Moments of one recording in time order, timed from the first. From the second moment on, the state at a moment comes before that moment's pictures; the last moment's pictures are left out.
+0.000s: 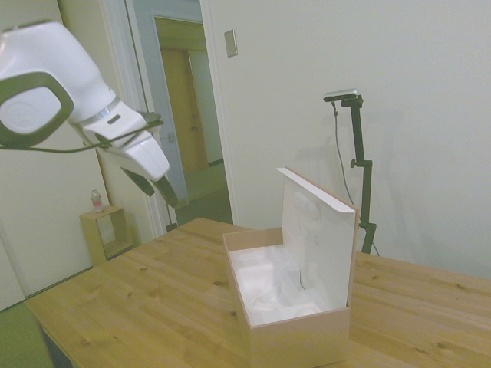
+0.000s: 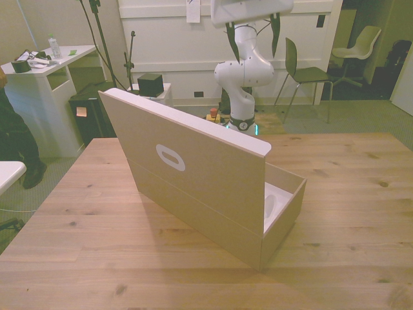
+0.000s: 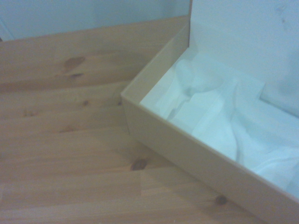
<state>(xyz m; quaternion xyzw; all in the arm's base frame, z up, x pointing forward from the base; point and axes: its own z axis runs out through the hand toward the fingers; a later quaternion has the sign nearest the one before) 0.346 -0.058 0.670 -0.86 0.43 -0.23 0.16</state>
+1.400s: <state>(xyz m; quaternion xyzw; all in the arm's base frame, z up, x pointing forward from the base) 0.377 -0.317 0.765 -0.74 0.59 -0.30 0.15</state>
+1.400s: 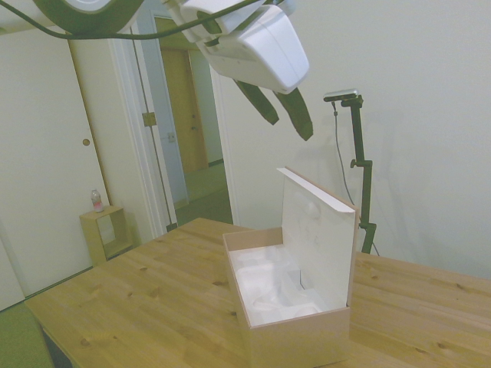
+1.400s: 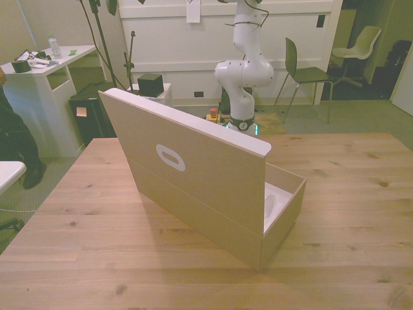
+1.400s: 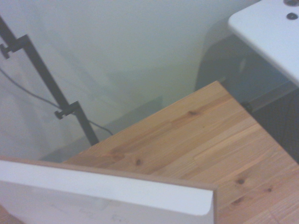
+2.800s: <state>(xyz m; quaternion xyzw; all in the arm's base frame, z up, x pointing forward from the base) 0.464 -0.420 0.719 -0.71 0.63 -0.30 0.09</state>
